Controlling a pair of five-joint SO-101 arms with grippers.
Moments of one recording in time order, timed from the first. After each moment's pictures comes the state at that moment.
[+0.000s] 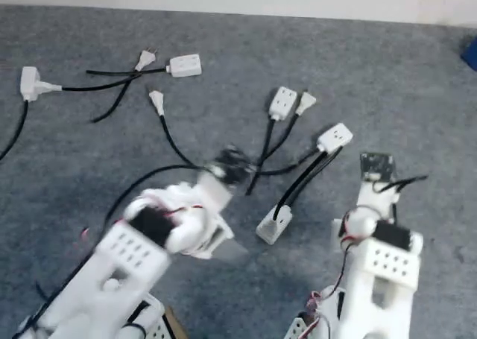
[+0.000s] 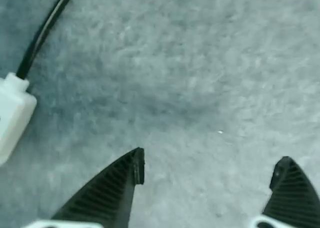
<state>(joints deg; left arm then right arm) 28.3 -47.3 57.3 63.2 -12.2 13.6 -57.3 71.7 63.3 15.0</state>
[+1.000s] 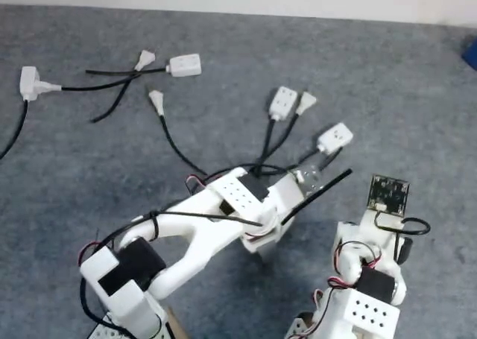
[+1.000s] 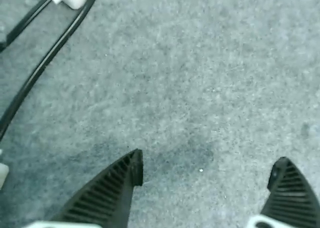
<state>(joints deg) 40.1 5.8 30.0 56.4 -16.7 17.3 -87.4 90.5 55.1 11.5</state>
